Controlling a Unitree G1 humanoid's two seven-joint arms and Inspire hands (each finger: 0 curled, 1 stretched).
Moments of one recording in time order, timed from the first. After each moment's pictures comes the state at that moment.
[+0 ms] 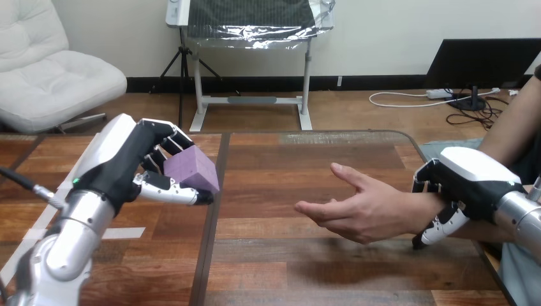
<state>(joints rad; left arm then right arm) -0.17 0.46 -0.02 0.02 0.36 0.03 -0.19 -0.45 -0.74 0.27 0.72 -0.55 -0.38 0.16</state>
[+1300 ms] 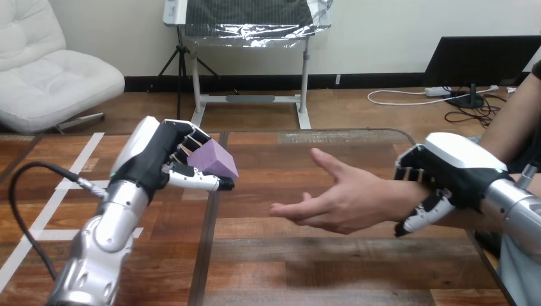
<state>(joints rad) -0.40 0.34 -0.06 0.48 0.36 -0.09 -0.09 -0.42 -0.72 0.26 0.55 -0.50 -0.32 0.21</state>
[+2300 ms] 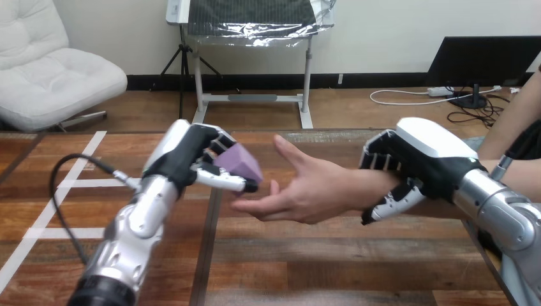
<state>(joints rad) -0.54 0.27 -0.13 0.71 0.36 -0.12 -0.07 -0.38 -0.67 0.25 0.30 -0.47 -0.22 0.24</state>
